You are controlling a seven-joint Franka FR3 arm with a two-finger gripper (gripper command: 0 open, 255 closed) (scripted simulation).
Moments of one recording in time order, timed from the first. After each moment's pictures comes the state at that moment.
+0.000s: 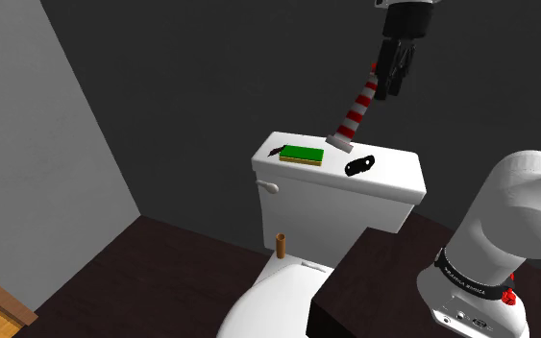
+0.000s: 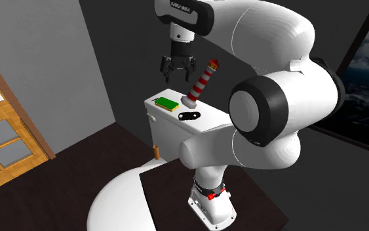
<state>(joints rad) 0.00 -0.82 -0.07 -2.31 0.10 1.43 -0.10</state>
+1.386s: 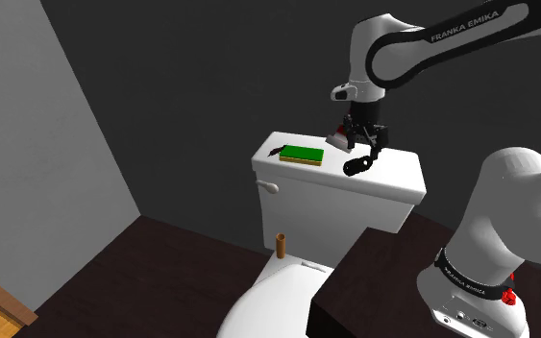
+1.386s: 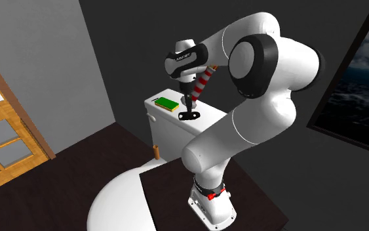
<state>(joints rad) 0.25 -0.58 -0.43 -2.61 -0.27 1.92 -1.15</state>
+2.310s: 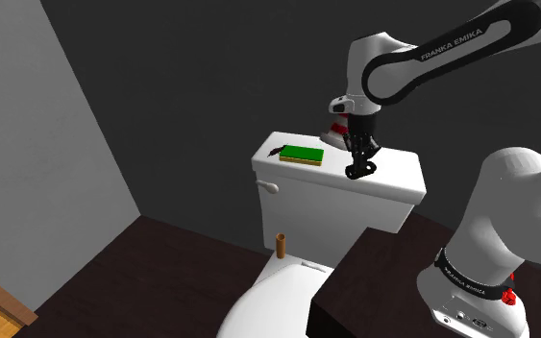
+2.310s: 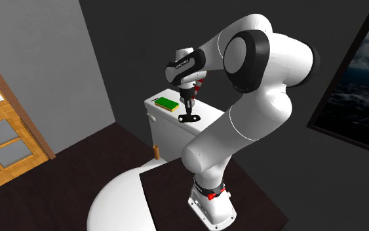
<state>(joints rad) 0.25 -0.53 -0.46 -2.66 -0.29 2.03 -1.16</state>
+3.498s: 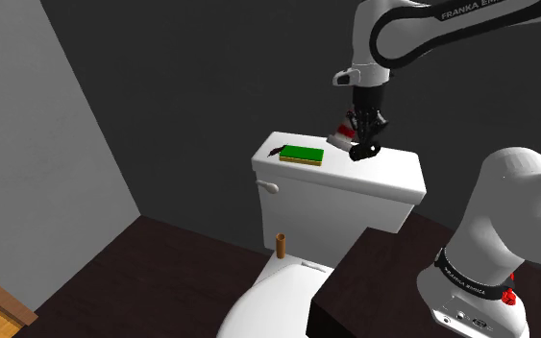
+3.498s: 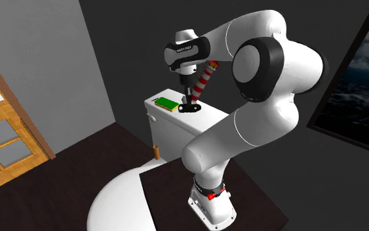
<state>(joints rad) 0.26 -0.61 -0.41 -2.53 -0.26 1.81 -1.17</state>
